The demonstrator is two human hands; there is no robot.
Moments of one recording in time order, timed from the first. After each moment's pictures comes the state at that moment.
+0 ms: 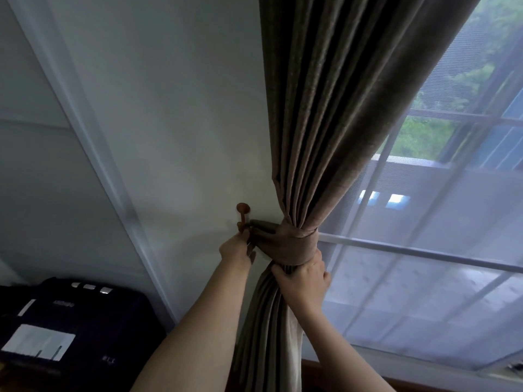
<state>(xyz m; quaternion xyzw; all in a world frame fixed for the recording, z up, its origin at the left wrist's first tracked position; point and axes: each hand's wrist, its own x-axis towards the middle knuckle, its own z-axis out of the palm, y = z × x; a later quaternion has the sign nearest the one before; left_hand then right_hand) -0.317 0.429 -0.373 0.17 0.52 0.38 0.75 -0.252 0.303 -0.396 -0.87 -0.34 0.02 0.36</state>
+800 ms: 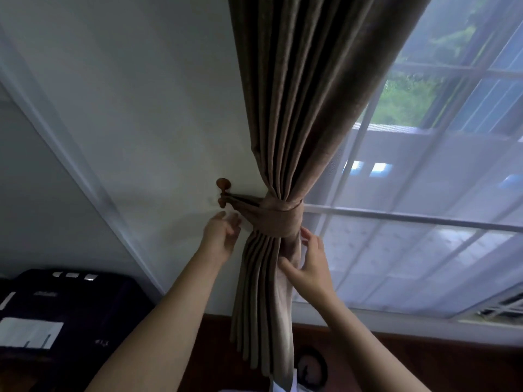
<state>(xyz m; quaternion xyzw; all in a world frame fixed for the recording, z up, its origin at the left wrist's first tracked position) -0.335 0.415 -0.387 0.29 0.41 0.37 0.78 -0.232 0.251 -0.396 -0.79 -0.40 0.17 0.44</state>
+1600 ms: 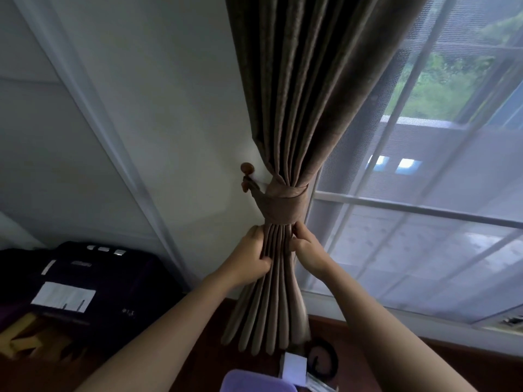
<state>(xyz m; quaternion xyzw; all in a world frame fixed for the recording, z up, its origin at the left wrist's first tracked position) -0.380 0.355 -0.400 0.85 0.33 0.16 0.37 -0.241 0.281 -0.385 -0.67 -0.44 0.39 0.44</state>
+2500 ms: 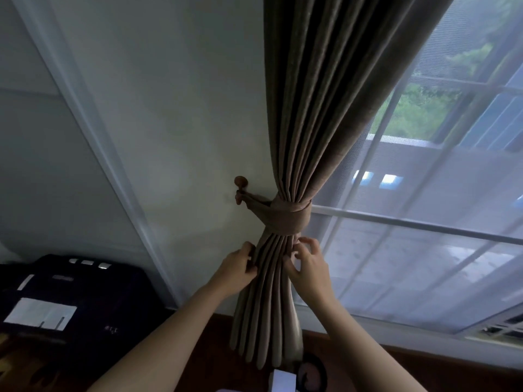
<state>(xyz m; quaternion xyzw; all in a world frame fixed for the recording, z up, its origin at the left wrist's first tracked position) -0.387 0.374 -0.436 0.85 0.35 0.13 0.36 -0.242 0.260 -0.422 -0.81 -0.48 0.07 0.33</state>
